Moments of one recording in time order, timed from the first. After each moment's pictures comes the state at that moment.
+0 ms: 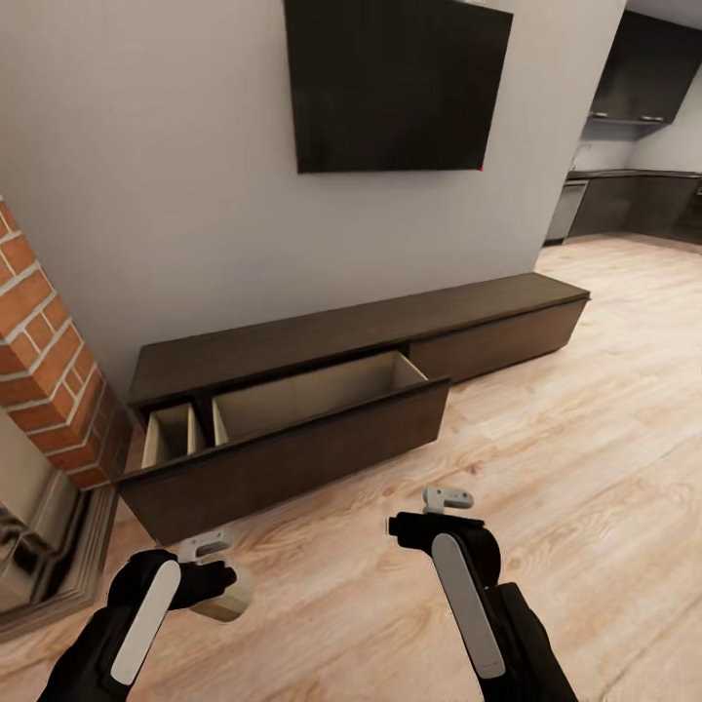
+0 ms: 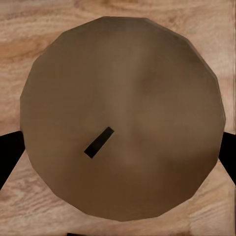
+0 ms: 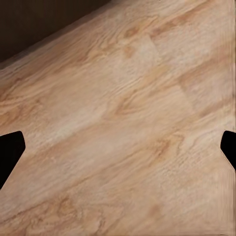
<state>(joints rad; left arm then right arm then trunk) -0.31 0.08 0.01 -1.33 0.50 1.04 0.34 -0.35 0.17 0.22 -1.57 -0.46 1.03 -0.60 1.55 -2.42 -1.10</state>
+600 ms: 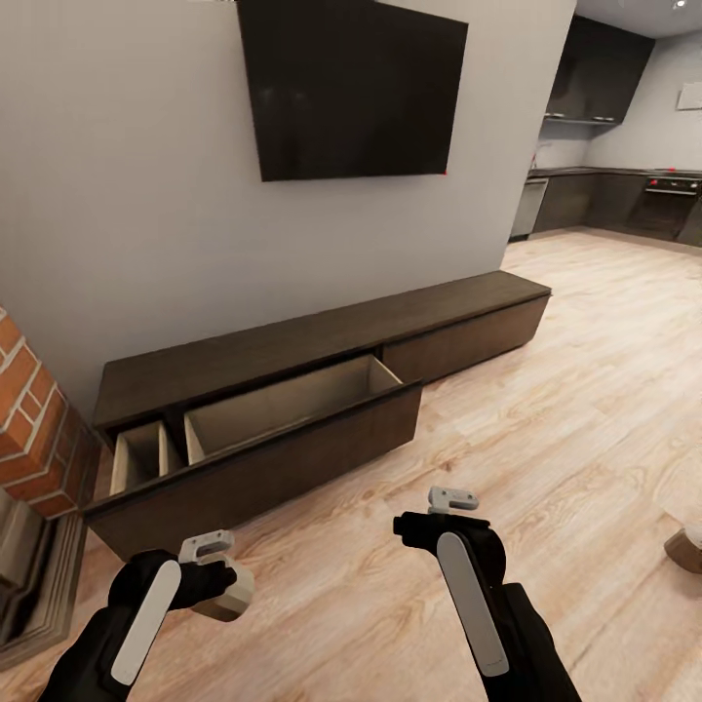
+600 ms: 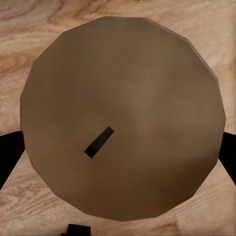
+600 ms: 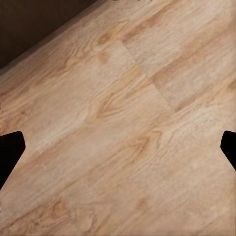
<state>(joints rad) -0.31 0.08 0.01 -1.33 0.50 1.04 0.34 -0.34 0.17 0.19 -1.57 -0.46 1.02 -0.60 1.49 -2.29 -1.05</state>
